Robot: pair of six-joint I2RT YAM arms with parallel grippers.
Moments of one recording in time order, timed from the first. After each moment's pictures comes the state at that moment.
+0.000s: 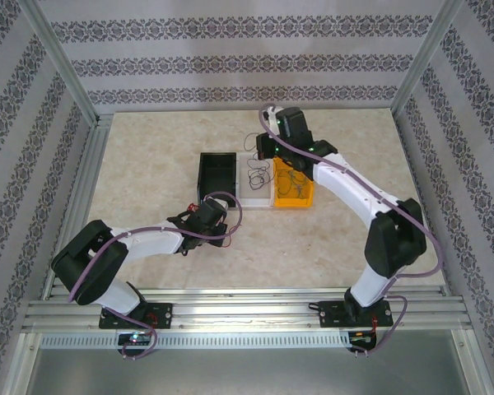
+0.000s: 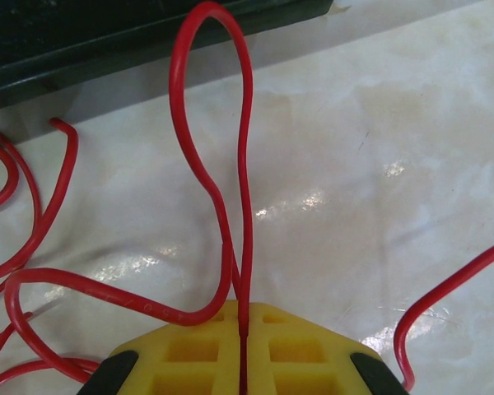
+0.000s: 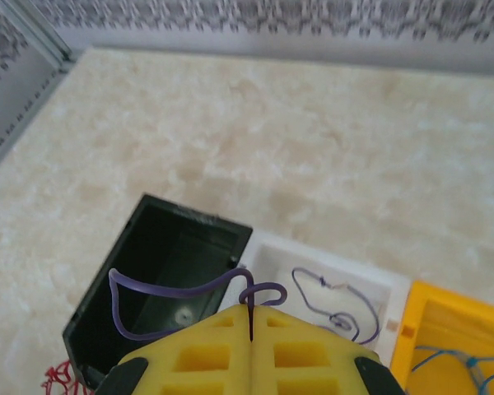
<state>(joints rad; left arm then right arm) -0.71 1.51 0.66 -0.15 -0.12 -0.41 0.49 1.70 1.44 -0.35 -0.10 0.29</state>
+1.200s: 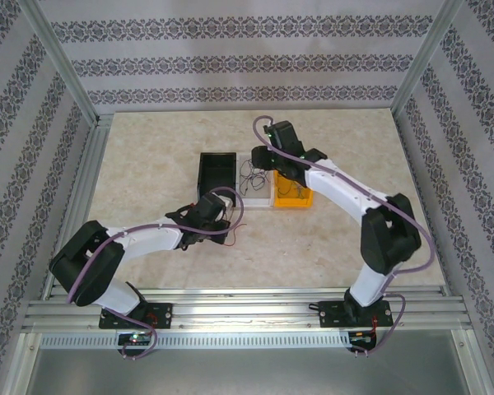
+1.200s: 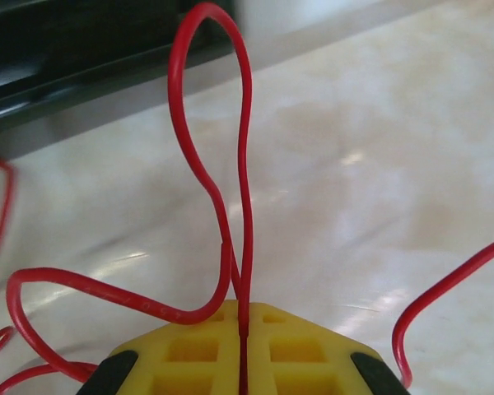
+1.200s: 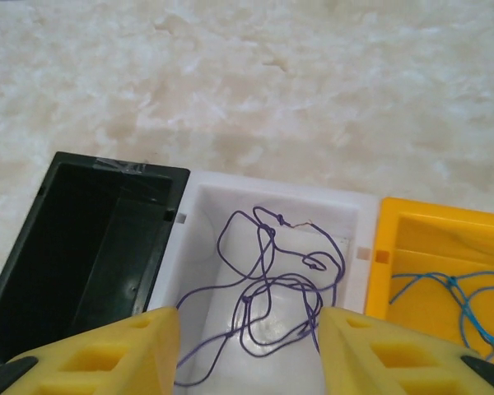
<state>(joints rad) -0.69 1.50 0.72 -0.19 0.05 -0.34 0.52 1.69 1.33 -0.35 0.04 0.39</state>
